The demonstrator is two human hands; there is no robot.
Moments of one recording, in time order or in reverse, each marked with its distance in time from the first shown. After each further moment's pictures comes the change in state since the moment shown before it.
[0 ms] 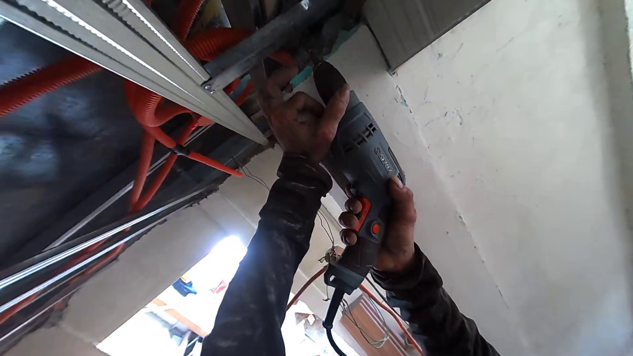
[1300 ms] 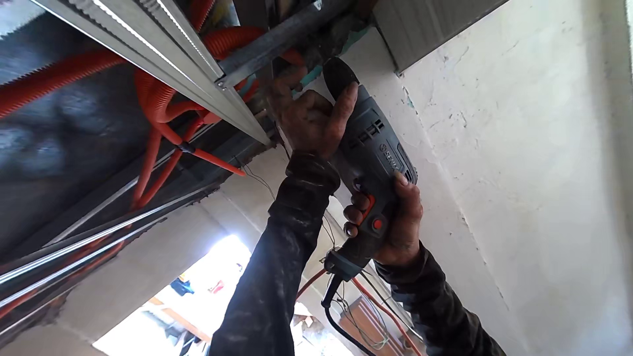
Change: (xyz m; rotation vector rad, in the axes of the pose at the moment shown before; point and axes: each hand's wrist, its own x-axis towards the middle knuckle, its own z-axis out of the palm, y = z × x) left_hand -0.001 0.001 0.003 0.006 0.028 -0.023; right_hand 0.006 -0.001 0.002 -0.097 0.040 -0.047
